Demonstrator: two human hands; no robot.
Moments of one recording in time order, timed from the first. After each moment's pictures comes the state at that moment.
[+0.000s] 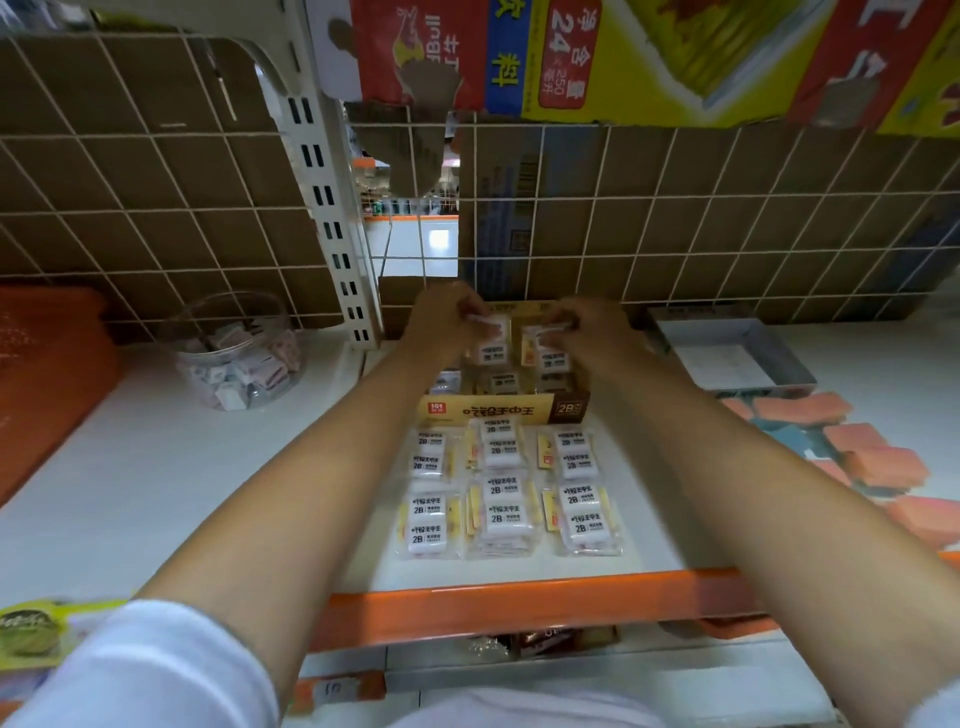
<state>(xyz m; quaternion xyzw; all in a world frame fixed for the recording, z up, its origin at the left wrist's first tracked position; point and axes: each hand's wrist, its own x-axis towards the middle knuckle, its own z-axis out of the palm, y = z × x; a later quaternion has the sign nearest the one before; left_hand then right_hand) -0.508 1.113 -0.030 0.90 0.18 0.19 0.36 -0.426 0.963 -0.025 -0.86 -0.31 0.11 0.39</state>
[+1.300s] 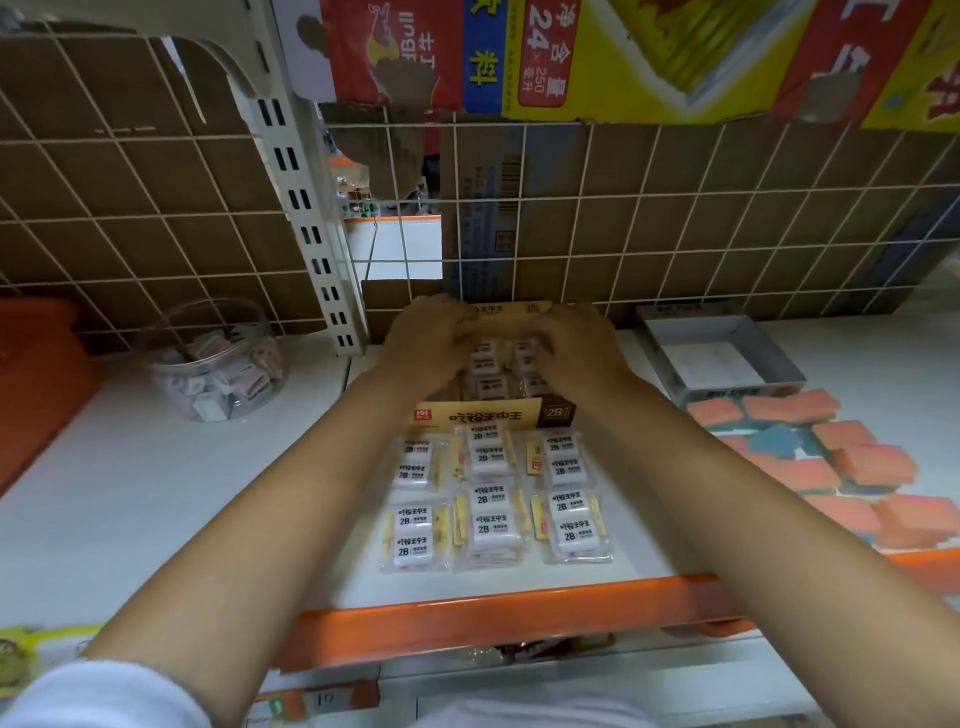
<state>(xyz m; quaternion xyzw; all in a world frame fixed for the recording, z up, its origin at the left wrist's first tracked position) -0.511 1.118 -0.039 0.96 0.12 0.18 0.17 -0.435 0.962 -0.038 -0.89 -0.40 -0.08 0.20</state>
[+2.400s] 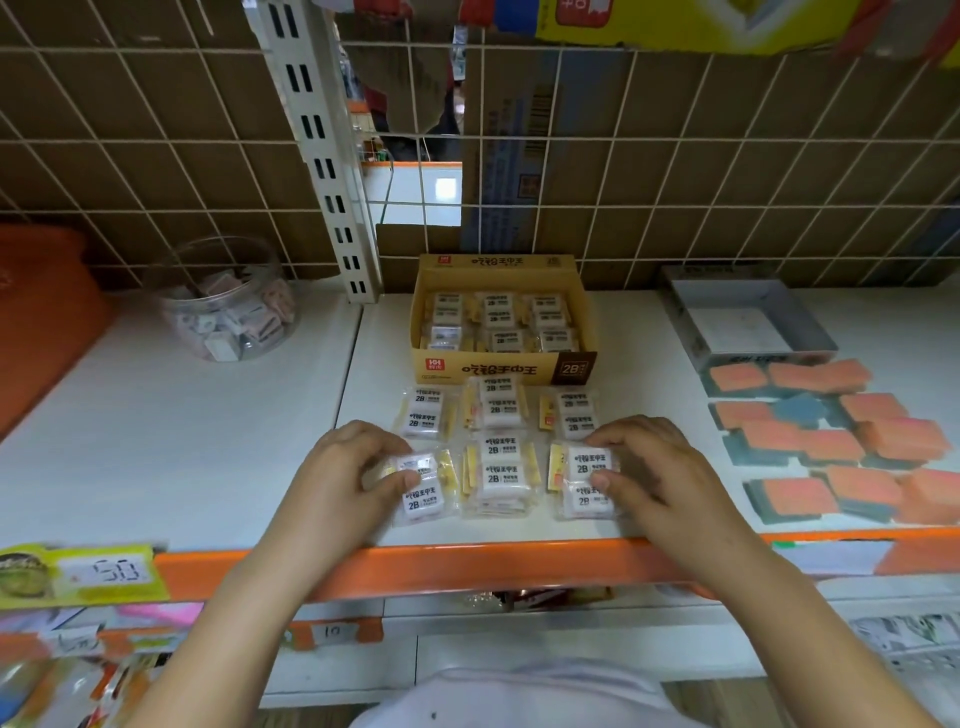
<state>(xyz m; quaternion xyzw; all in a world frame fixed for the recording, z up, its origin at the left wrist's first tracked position) -0.681 1.081 -0.083 0.91 0.22 0.13 0.31 -0.533 0.851 -0.076 -0.84 -0.40 0.07 0.36</state>
